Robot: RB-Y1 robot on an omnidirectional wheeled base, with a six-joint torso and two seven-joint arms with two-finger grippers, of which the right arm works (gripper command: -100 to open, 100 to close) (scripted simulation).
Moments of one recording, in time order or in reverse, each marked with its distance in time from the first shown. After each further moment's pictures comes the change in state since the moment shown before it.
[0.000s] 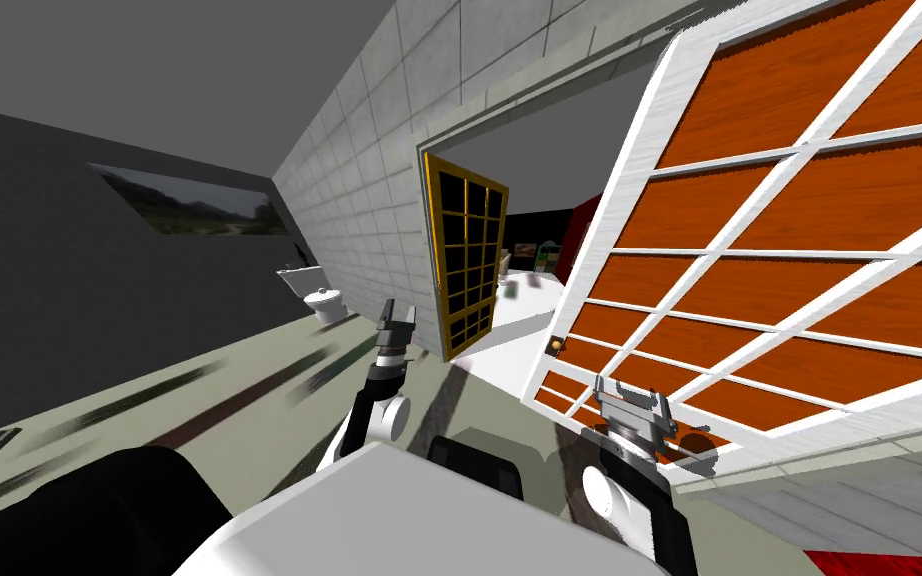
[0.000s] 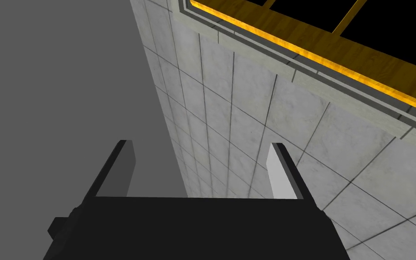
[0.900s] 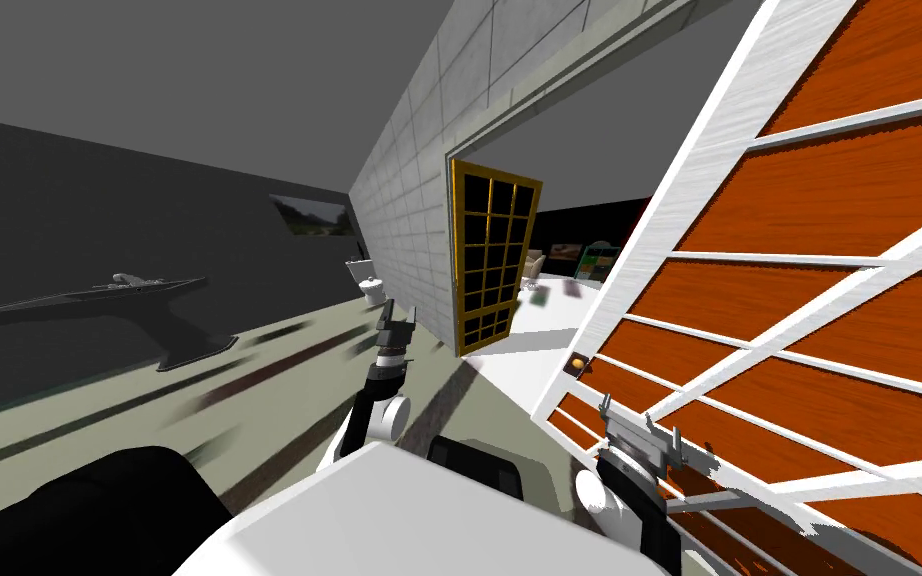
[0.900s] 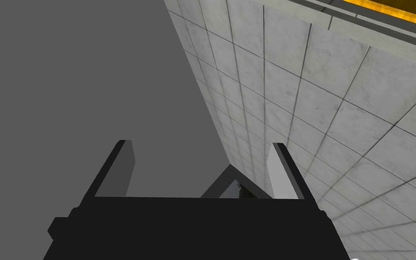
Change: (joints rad) arm -0.064 0.026 -0.033 0.223 -0.161 -0.098 -0.165
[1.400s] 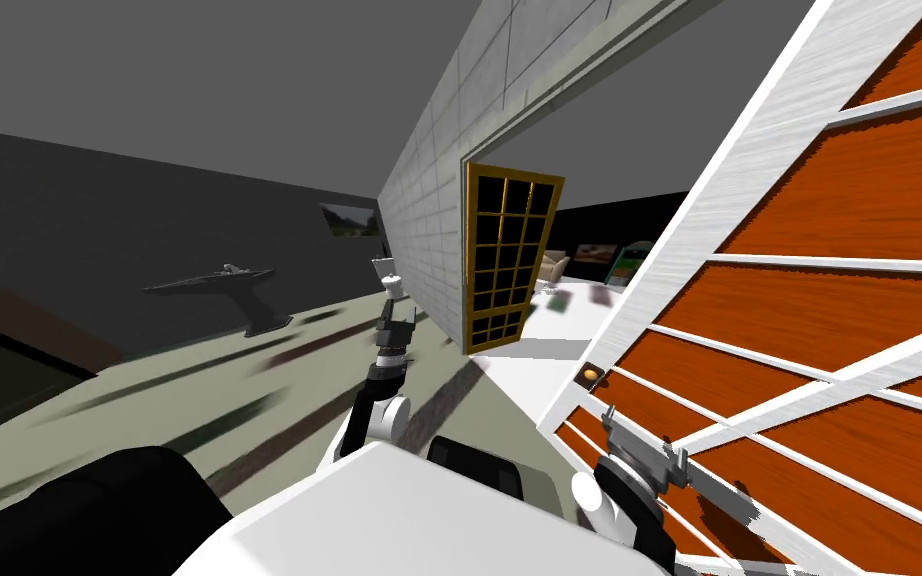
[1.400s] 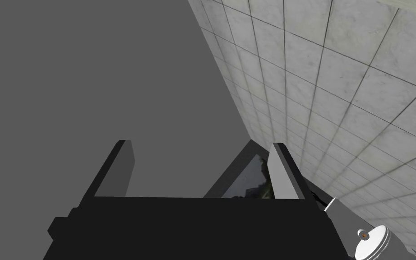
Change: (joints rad) arm -0.035 0.017 -0.019 0.114 -0.083 -0.046 -0.085
